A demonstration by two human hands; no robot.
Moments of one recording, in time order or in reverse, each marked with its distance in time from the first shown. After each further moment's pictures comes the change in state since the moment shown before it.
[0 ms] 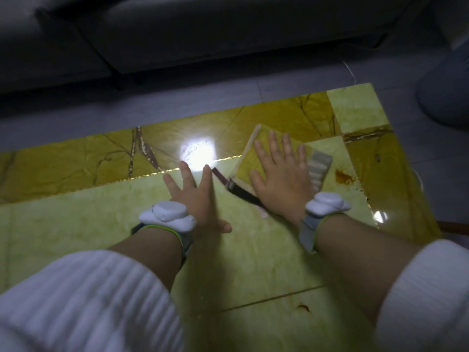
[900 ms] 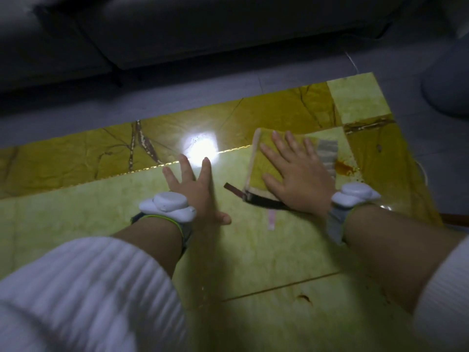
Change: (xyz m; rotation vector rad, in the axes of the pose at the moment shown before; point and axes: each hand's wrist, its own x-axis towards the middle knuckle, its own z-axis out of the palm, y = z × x) left_hand -0.010 0.002 -0.009 0.019 -0.033 -0.007; right_hand -0.014 0.040 -0.007 -0.014 -0.062 -0.193
